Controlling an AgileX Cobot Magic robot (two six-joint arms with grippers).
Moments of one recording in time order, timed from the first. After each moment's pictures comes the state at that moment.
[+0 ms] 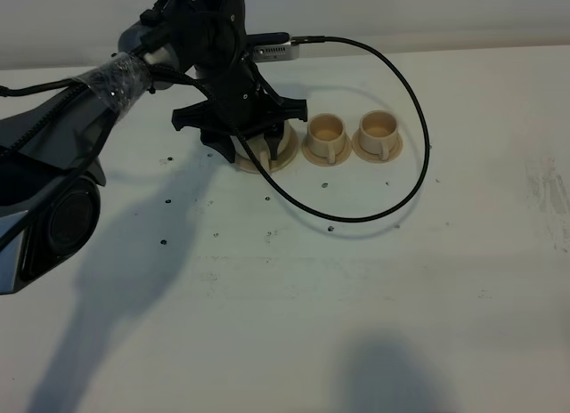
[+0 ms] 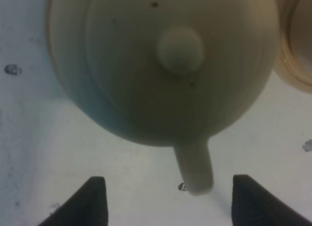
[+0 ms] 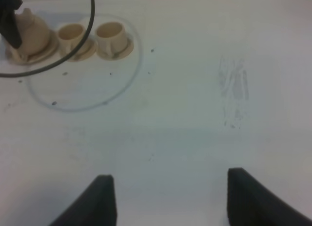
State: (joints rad) left arm -0.44 2.44 -2.19 -0.10 1.19 -0.41; right arm 0.01 -0.01 -0.49 0.19 1.07 -0.13
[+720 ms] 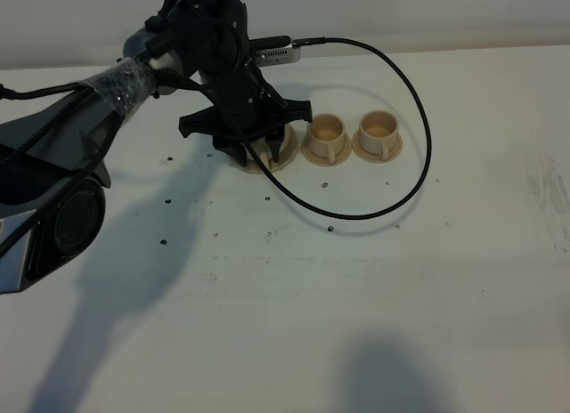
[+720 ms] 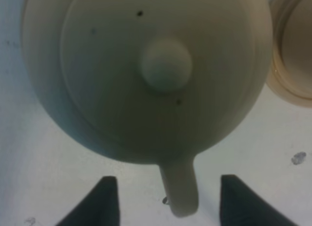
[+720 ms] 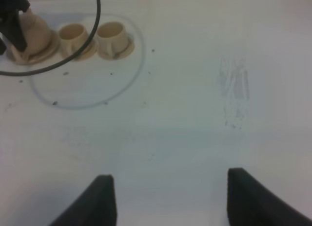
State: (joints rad) left arm -0.44 2.46 -2.19 -0.13 1.16 -0.43; right arm 0.01 -0.01 -0.49 0.19 1.07 -0.13
